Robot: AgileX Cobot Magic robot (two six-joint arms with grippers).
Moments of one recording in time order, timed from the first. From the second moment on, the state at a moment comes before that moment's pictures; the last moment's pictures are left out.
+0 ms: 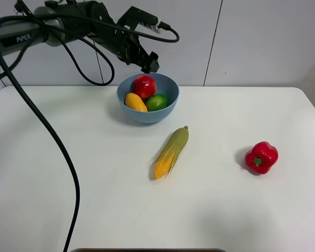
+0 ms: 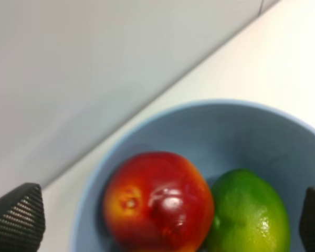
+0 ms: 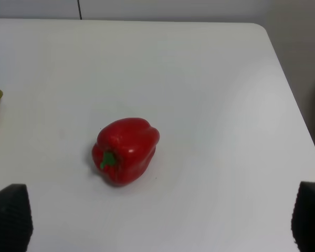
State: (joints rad) left arm -0.48 2.18 -1.92 -0.19 0.53 0.43; right arm 0.06 0.00 -0.56 -0.10 1.10 0.08
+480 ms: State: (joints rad) left arm -0.46 1.92 -1.92 0.04 0.76 0.29; right arm 0.06 0.00 -0.56 -0.10 1.10 0.08
